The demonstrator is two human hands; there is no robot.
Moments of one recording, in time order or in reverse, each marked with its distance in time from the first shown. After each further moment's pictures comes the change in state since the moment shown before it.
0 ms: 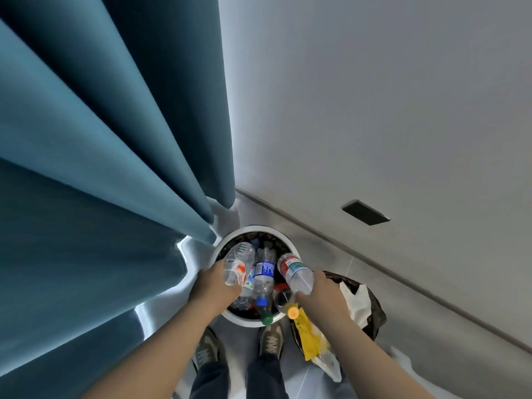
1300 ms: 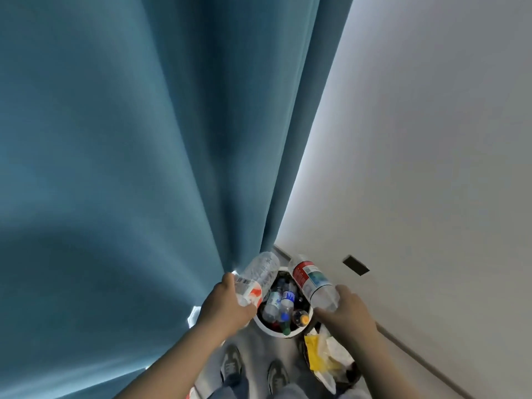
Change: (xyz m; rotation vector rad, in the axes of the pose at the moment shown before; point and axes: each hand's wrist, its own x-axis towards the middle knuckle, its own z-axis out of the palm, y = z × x) left_hand -0.366 0.001 -0.150 -0.044 0.280 0.112; right_hand -0.340 -0.046 -0.149 0.074 0.204 -0.271
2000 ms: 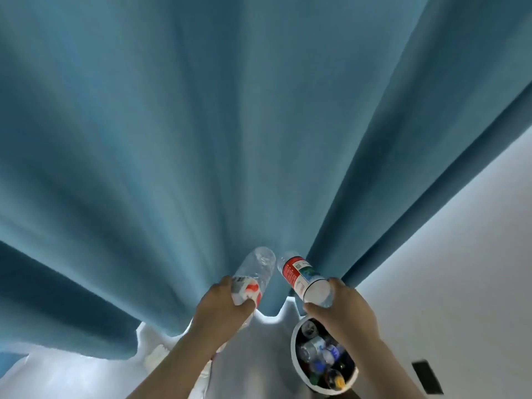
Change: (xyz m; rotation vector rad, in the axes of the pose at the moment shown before) left_hand -0.164 -0.077 0.002 -0.422 0.628 -0.339; right_hand -0.073 -0.094 0.010 -0.366 -0.083 -0.759
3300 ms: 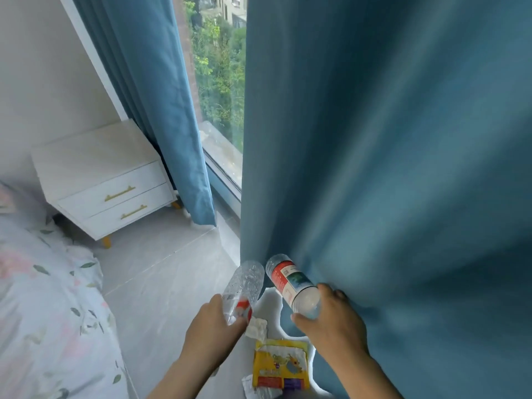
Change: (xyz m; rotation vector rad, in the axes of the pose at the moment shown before) left_hand -0.012 -0.347 -0.117 -0.373 0.627 -0.838; right_hand -0.001 -0.384 0.290 -0.462 -0.371 -1.021
